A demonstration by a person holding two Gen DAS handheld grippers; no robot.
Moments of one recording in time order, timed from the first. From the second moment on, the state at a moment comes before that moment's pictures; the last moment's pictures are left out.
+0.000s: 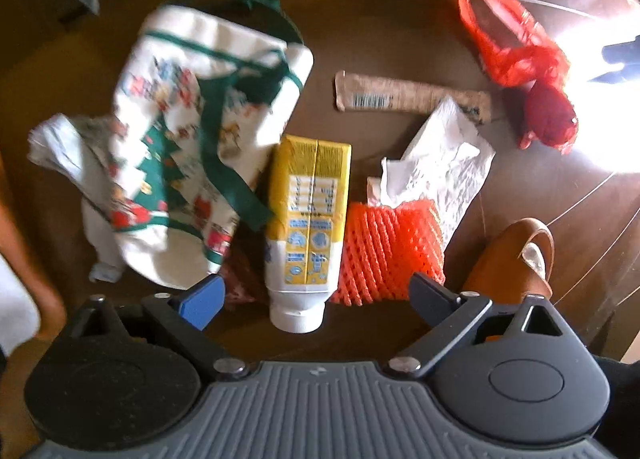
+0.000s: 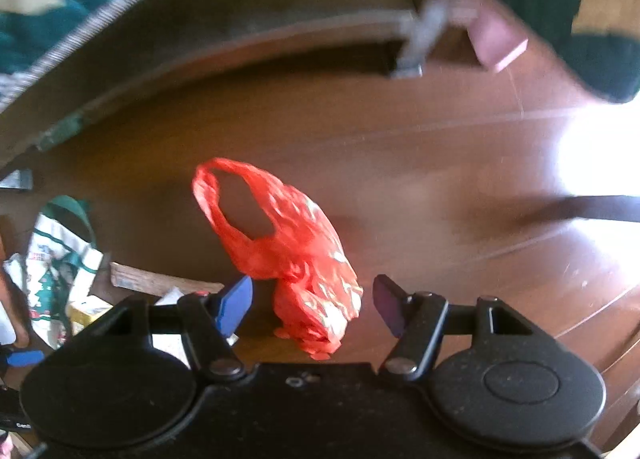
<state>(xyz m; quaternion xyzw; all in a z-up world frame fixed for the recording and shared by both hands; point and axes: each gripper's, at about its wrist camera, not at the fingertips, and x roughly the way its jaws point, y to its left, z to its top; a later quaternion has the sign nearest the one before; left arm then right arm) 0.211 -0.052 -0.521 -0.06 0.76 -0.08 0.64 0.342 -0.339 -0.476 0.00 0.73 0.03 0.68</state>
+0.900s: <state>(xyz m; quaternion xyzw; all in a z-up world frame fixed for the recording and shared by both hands) 0.230 -0.069 -0.572 -0.01 0.77 -0.09 0.63 0.311 -0.306 -0.568 -0.10 0.78 0.08 0.62</state>
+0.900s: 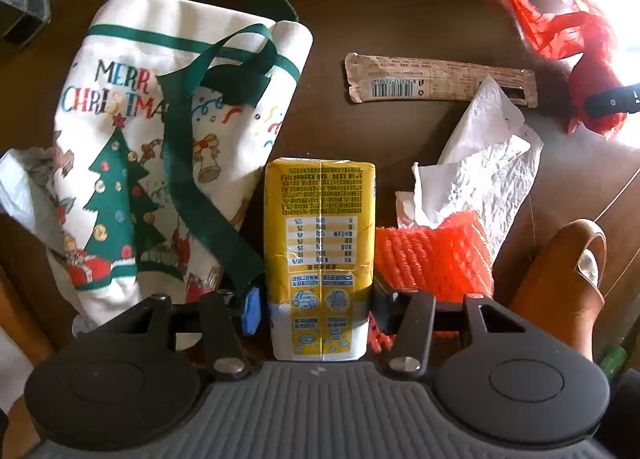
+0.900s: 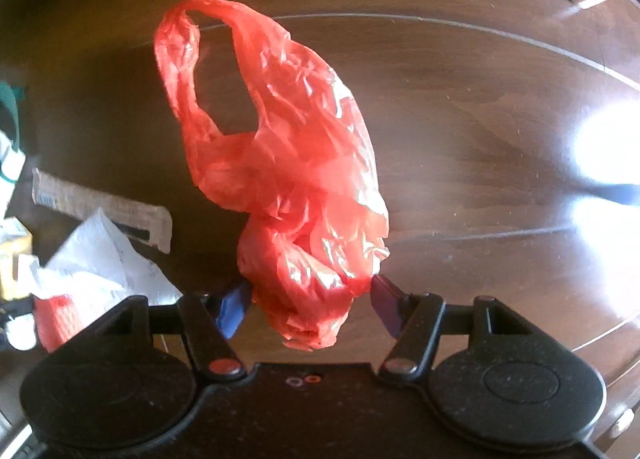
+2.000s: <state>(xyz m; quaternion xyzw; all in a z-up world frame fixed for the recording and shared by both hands) 0.201 -0.026 -0.246 -0.07 0.59 -0.07 0.80 0.297 -0.254 -0.203 -0.16 0.56 0.16 0.80</state>
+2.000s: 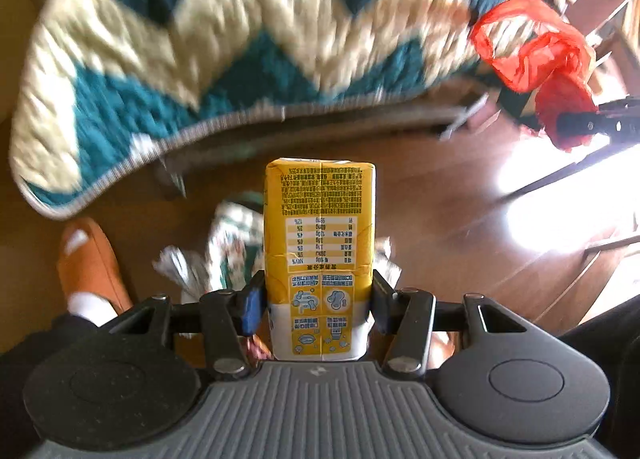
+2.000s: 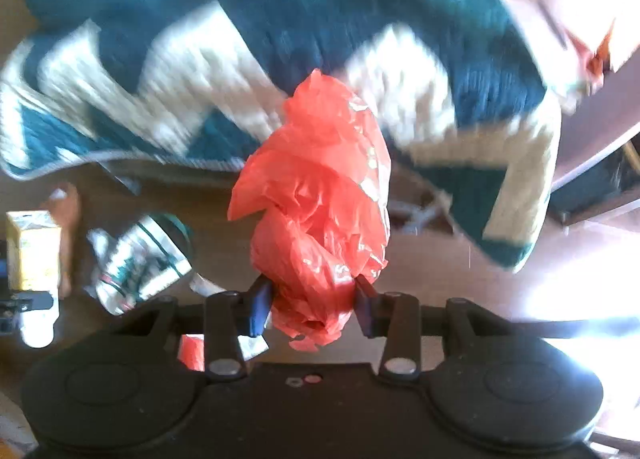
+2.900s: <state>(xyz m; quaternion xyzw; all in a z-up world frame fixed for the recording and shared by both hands) 0.167 0.026 0.018 -0.09 0.36 -0.03 0.93 0.191 -0.156 0.034 -0.15 0.35 0.23 0.90</state>
